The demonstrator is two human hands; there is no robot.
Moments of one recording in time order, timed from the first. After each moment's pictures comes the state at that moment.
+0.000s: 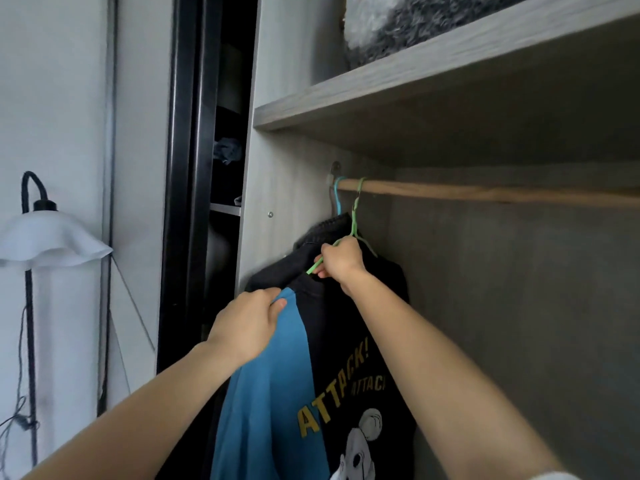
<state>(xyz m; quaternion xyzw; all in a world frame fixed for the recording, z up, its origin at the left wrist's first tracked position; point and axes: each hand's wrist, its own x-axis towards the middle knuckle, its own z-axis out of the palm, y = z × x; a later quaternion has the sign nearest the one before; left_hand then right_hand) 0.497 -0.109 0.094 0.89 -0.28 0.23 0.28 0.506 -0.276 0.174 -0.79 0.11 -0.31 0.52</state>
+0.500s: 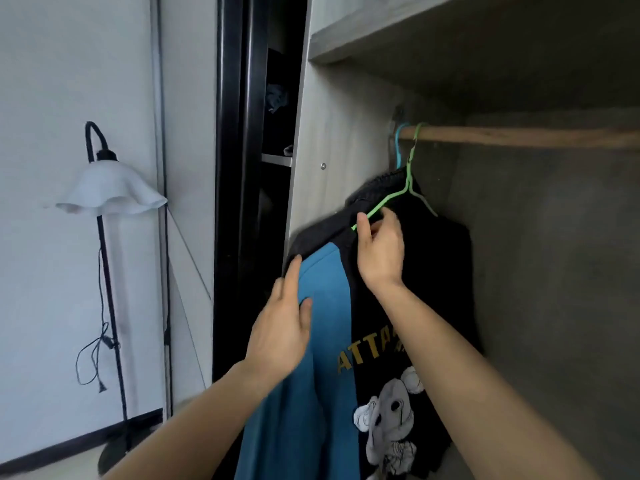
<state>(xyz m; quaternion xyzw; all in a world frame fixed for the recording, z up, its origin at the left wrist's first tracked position) 0.492 -0.099 0.019 0.83 -0.23 0.28 0.42 0.529 -0.259 0.109 -0.81 0.08 -0.46 0.35</state>
